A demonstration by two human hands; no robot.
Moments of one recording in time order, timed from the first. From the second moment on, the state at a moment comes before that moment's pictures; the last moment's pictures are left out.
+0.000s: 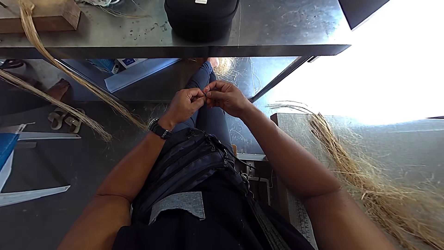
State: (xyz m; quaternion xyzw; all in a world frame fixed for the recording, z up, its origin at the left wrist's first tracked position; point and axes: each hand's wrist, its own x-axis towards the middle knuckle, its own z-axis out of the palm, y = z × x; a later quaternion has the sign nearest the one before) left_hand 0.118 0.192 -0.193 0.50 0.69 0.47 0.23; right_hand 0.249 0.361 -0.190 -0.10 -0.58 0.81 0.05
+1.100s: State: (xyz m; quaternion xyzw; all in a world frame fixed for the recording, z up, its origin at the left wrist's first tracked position) left_hand 0.127 0.185 -0.203 0.52 0.67 0.49 0.23; right_hand 0.248 0.366 -0.184 -0.16 -0.56 0.80 0.11
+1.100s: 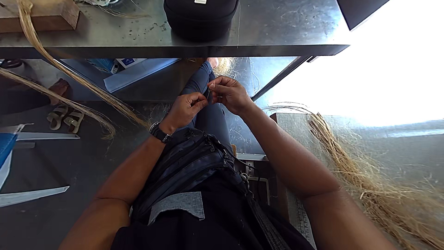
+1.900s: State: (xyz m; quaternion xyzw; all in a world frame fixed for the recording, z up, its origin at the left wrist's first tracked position) left_hand 0.140 0.175 -0.210 0.58 0.65 0.45 0.21; right_hand 0.247 0.361 -0.183 -0.23 -0.65 0.70 0.16
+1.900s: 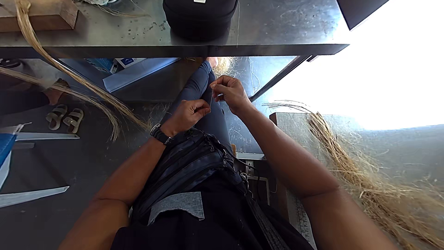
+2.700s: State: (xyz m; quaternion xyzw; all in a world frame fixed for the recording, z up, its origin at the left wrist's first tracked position) left_hand 0.130 0.197 -0.214 0.46 0.67 0.51 0.29; right_hand 0.245 0.349 -0.197 -0.21 -0.72 0.64 0.16
